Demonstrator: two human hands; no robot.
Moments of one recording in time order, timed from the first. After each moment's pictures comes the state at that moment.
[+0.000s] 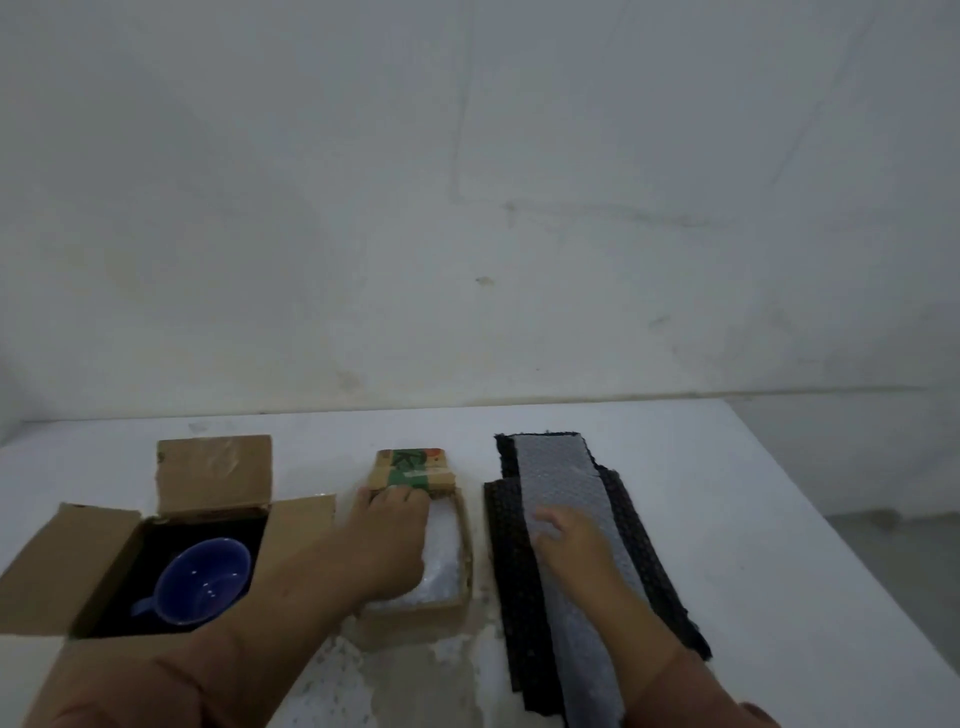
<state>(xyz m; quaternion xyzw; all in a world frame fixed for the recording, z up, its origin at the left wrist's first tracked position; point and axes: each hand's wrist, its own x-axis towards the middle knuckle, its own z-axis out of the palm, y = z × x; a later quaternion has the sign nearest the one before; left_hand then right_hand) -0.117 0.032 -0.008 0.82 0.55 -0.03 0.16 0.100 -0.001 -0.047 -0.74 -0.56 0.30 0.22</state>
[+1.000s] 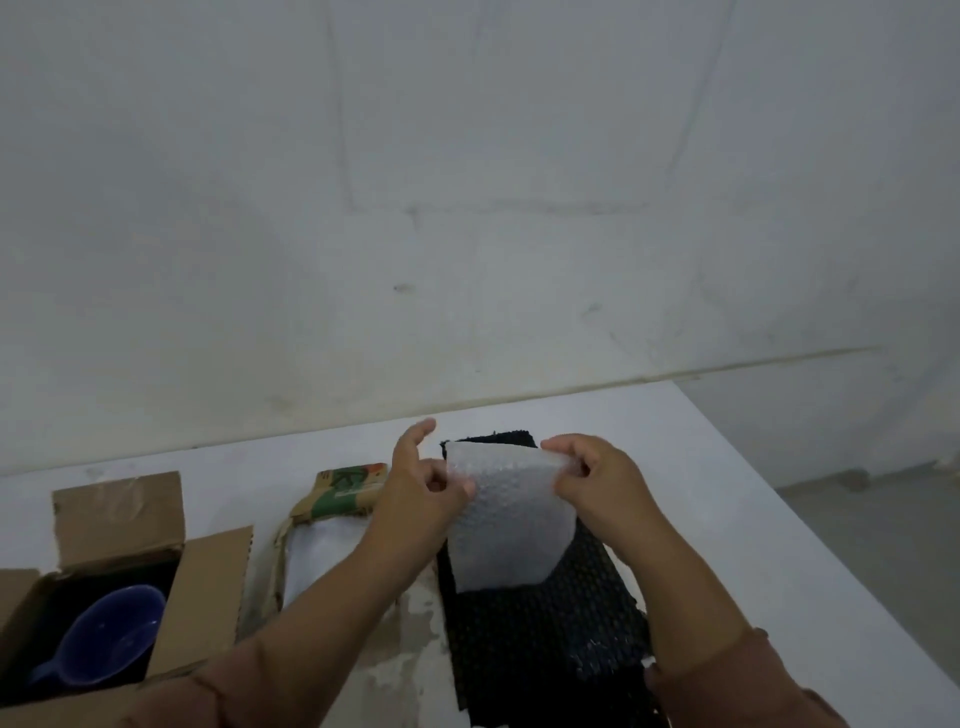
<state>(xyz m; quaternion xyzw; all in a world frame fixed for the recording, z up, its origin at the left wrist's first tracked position) -0.010 0.020 0.024 0.56 0.48 0.41 0.53 0.180 -0.012 0.039 -0.68 -0.53 0.32 0.40</state>
